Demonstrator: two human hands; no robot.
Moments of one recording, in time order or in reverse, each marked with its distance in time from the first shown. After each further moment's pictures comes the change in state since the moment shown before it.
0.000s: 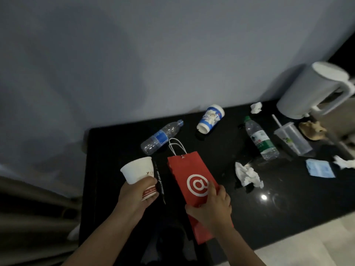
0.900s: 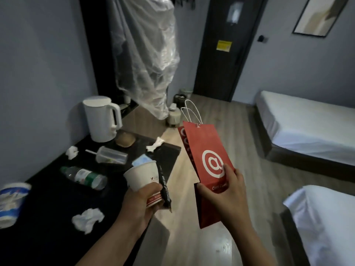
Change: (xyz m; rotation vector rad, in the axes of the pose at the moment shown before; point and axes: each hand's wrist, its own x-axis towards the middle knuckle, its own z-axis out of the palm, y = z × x) left_hand -0.194 -0.153 0.337 0.383 -0.954 -0.231; right_hand -0.222 0.279 -0.220 0.549 1.150 0.470
